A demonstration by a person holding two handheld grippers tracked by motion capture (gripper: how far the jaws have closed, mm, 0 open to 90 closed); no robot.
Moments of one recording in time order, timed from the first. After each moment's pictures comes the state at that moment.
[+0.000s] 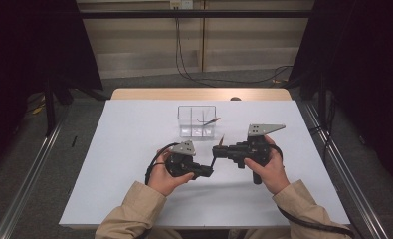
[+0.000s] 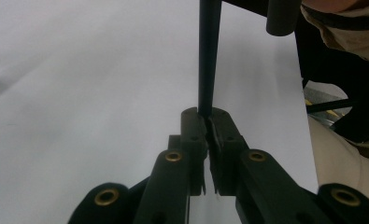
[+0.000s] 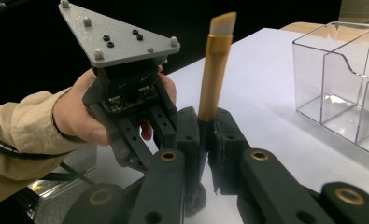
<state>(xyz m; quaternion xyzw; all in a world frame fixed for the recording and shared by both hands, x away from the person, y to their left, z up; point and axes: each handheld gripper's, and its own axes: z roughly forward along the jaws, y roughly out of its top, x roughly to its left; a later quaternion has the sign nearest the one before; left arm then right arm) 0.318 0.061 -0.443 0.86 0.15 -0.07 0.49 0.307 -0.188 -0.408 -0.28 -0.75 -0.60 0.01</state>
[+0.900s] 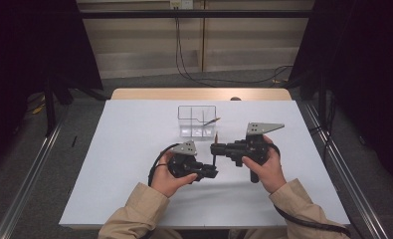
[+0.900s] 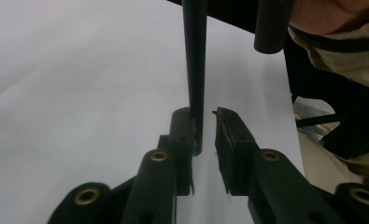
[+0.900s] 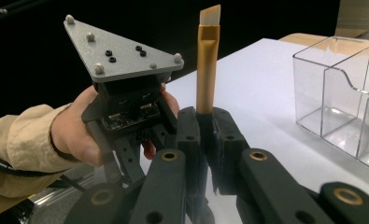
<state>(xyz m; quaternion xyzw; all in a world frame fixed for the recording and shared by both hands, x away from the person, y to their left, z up) 0.316 0.058 -0.445 0.84 0.15 -0.09 0.52 0.309 -0.184 -0.404 -0.28 -0.74 -0.61 0.01</state>
